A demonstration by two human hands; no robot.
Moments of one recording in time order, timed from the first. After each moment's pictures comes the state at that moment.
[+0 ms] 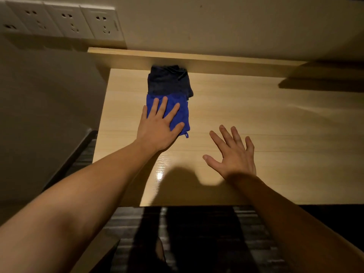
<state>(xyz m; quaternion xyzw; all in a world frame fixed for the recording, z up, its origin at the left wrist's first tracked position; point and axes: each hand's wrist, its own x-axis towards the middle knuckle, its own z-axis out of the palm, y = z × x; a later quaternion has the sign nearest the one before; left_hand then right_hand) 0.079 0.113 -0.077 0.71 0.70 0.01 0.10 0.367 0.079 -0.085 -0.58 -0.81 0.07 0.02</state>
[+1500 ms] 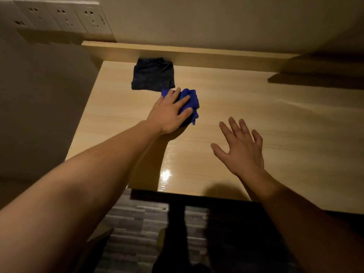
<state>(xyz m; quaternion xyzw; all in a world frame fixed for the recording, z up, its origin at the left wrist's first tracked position) 0.182 0.139 -0.047 0.70 0.69 0.07 0.17 0.468 0.107 -0.086 -0.57 -0.82 0.06 0.03</state>
